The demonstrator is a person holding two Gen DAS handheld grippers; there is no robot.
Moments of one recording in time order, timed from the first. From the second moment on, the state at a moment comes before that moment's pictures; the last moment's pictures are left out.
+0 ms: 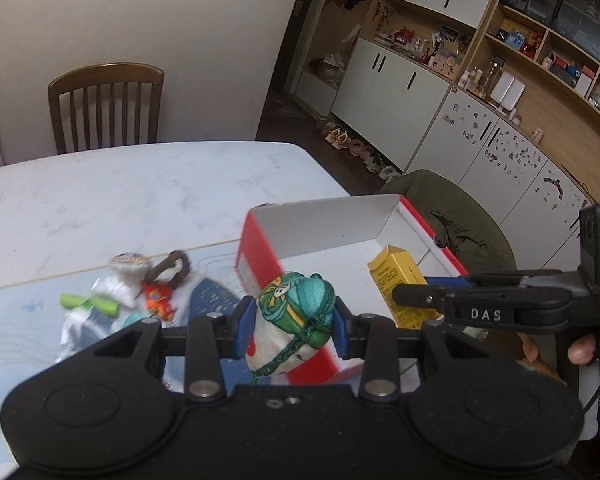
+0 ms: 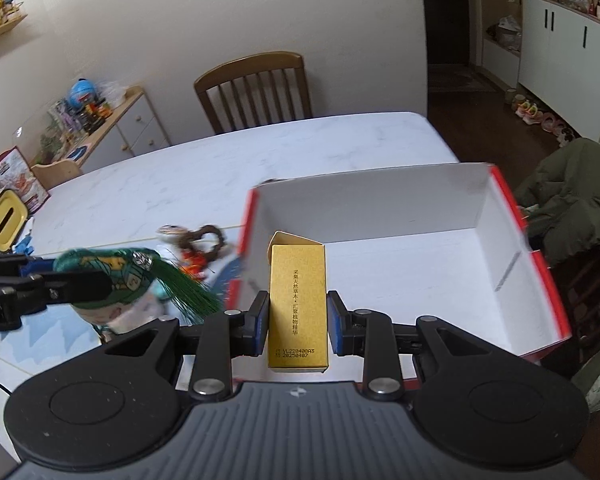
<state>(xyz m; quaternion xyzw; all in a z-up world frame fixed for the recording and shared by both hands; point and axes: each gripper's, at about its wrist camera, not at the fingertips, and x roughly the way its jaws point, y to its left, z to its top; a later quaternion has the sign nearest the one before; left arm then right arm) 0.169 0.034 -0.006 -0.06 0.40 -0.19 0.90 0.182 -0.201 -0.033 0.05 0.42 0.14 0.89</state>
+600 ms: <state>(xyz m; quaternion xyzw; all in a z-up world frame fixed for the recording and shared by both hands) 0.251 -0.075 -0.006 -0.04 0.41 -0.19 0.89 0.210 -0.299 -0.059 0.05 0.43 0.10 0.90</state>
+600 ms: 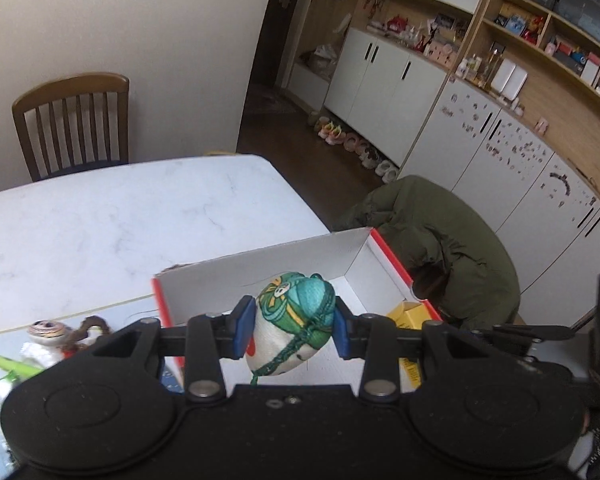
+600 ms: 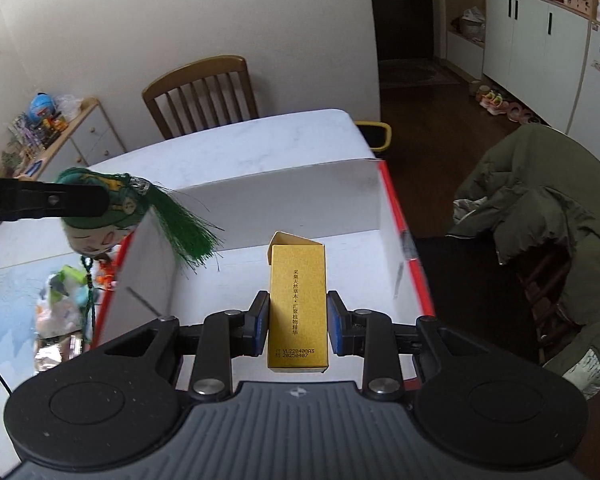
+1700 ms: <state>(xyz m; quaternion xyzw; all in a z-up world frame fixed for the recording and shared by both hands) 0.353 -0.178 -0.127 0.04 0.51 -0.19 0.84 0.275 -0.274 -0.131 -0.05 0.52 0.15 0.84</state>
